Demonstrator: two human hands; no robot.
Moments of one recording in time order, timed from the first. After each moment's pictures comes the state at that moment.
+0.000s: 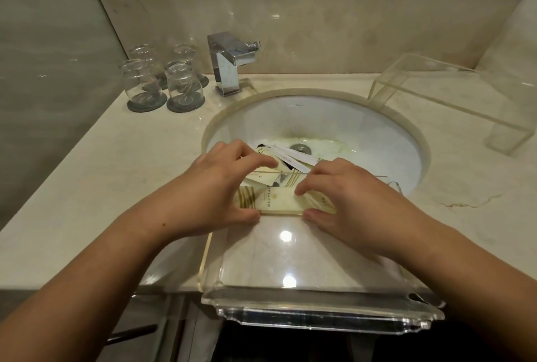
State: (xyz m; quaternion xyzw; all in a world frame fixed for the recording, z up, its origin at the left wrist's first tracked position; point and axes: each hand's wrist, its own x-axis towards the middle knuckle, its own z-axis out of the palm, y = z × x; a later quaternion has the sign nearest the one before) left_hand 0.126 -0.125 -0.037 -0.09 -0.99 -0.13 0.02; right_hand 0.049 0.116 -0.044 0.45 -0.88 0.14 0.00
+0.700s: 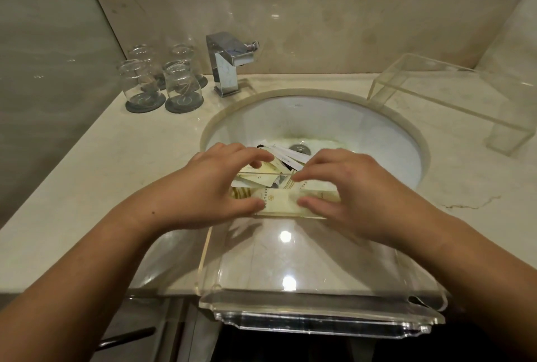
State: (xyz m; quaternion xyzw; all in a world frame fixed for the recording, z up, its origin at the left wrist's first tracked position) left_hand 0.121 -0.131 -0.031 -0.09 -0.98 -0.18 0.01; right_hand 0.039 0.118 -0.035 0.45 -0.87 0.20 0.01
